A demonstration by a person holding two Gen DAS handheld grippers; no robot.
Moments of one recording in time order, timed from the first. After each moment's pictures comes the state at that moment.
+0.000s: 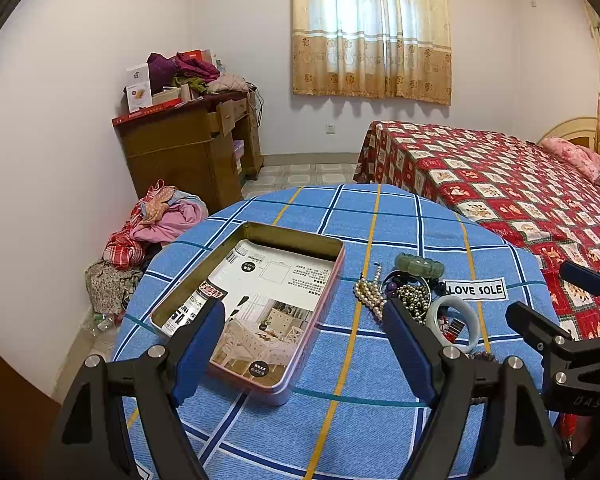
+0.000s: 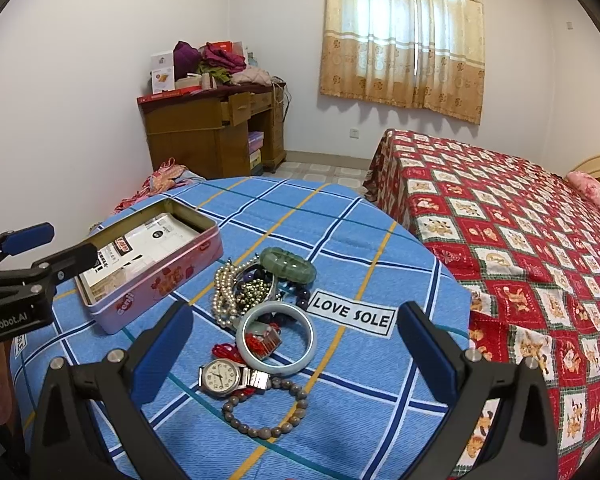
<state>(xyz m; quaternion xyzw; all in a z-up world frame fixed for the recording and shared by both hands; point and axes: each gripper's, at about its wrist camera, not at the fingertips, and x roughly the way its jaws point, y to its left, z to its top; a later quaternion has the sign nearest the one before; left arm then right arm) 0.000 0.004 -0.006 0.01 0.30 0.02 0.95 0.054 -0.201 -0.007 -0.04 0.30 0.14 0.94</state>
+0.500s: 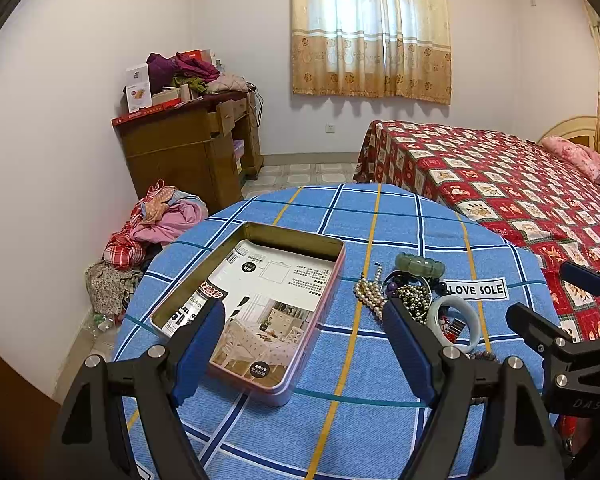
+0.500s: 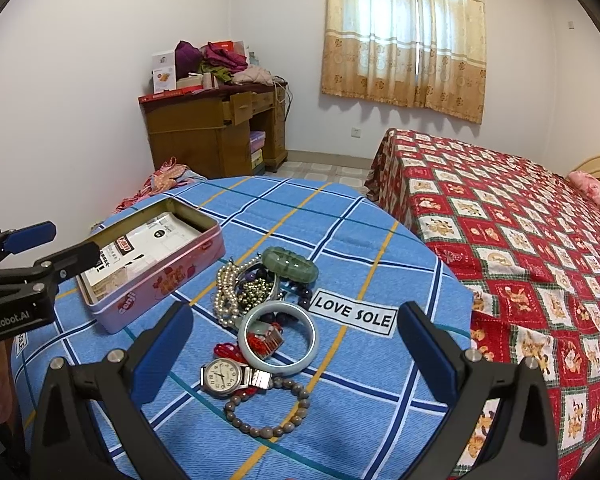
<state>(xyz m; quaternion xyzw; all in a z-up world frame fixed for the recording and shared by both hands) 0.001 0.004 -0.007 0.01 0.30 0.02 0.95 0.054 -0.199 -0.008 -0.04 0.30 0.14 0.94</state>
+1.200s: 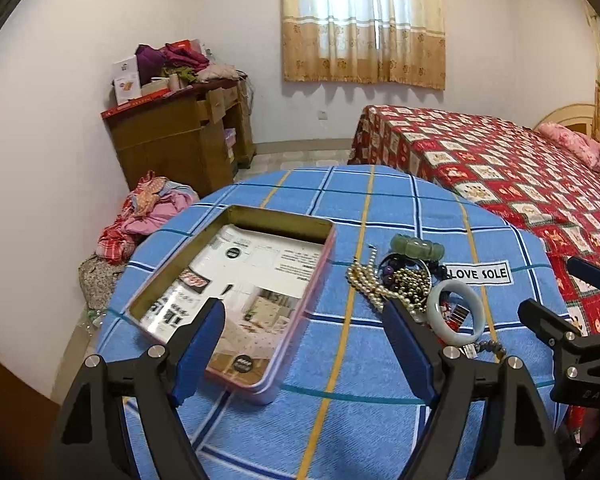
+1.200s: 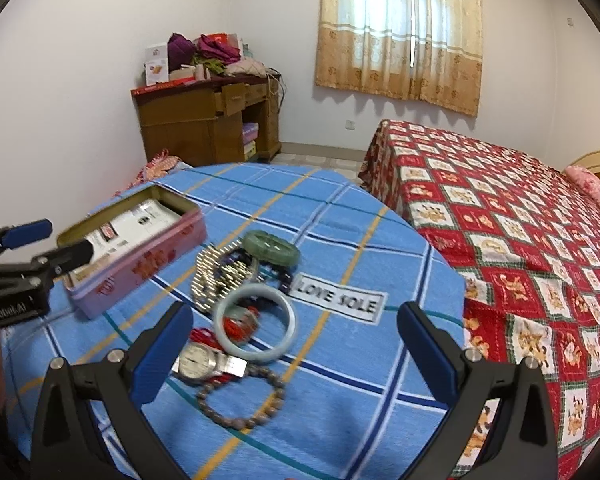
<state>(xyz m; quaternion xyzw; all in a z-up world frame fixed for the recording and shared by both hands) 0.019 -0.008 -0.031 0.03 0.33 0.01 0.94 0.059 -0.215 -0.033 -0.05 0.31 0.13 0.94</state>
